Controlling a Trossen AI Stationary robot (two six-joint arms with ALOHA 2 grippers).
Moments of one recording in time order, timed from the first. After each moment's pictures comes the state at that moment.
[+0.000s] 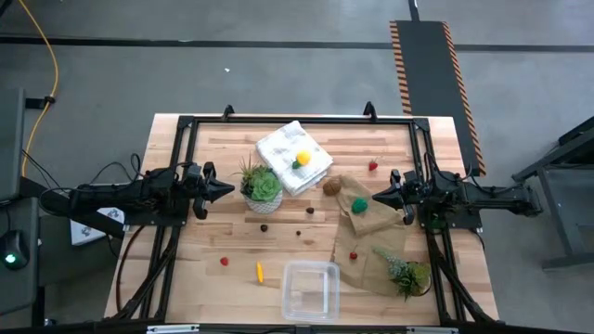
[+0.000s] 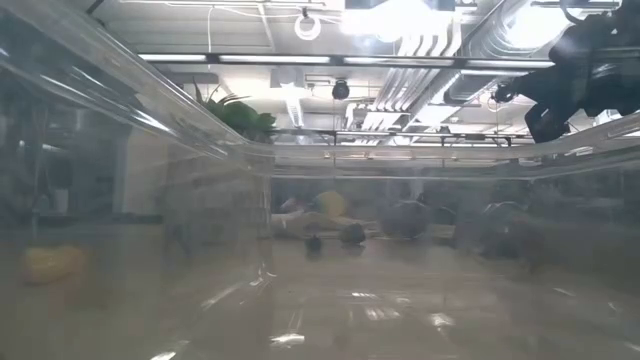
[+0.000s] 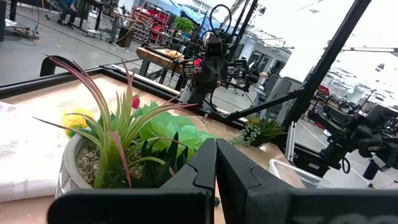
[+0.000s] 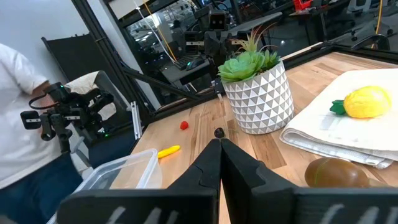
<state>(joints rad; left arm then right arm) 0.17 0.01 0.01 0.02 0.01 -0.39 -0.03 0.04 0.02 0.01 -0.12 0.39</state>
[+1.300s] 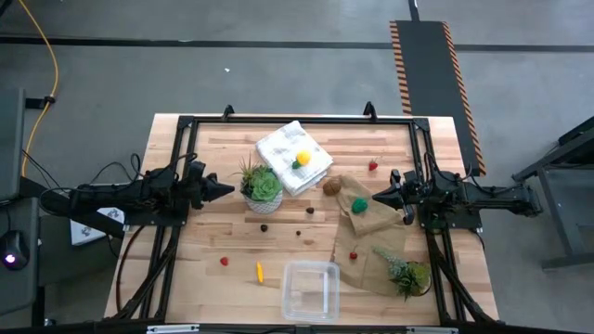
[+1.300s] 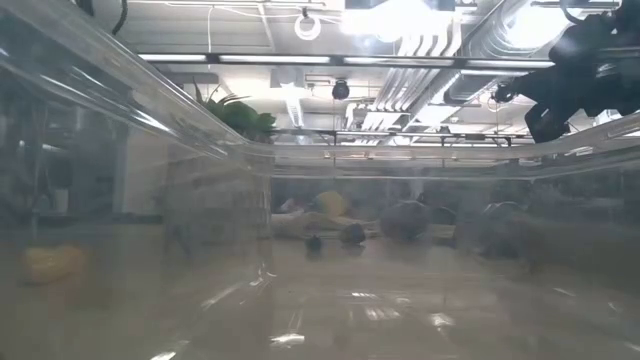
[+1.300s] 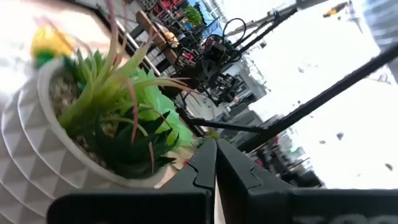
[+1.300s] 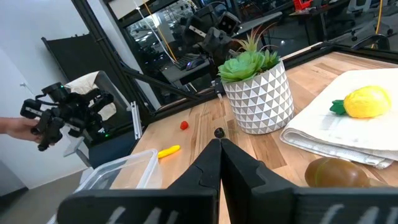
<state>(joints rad) 0.17 0.01 0.01 0.02 0.02 -0.95 -0.03 0.04 0.02 0.01 -0.12 0.40</state>
